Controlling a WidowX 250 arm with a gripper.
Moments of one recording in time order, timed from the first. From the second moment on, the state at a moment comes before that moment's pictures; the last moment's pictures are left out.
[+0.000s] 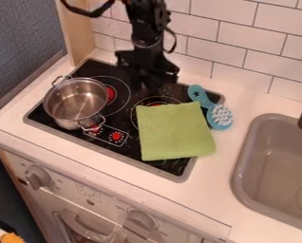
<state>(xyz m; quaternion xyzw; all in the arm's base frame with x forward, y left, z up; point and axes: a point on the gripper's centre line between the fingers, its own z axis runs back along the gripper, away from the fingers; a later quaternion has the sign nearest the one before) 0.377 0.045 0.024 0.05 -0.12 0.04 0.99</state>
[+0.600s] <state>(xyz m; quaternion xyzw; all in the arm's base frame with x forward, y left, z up) 0.372 0.045 0.017 0.04 -0.10 0.07 0.99</state>
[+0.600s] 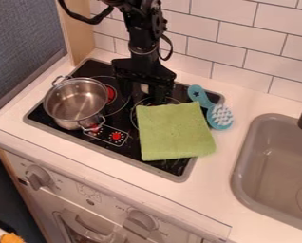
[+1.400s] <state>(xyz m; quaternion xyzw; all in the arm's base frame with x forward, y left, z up) 0.359 0.024 0.094 0.06 -0.18 0.05 0.98</state>
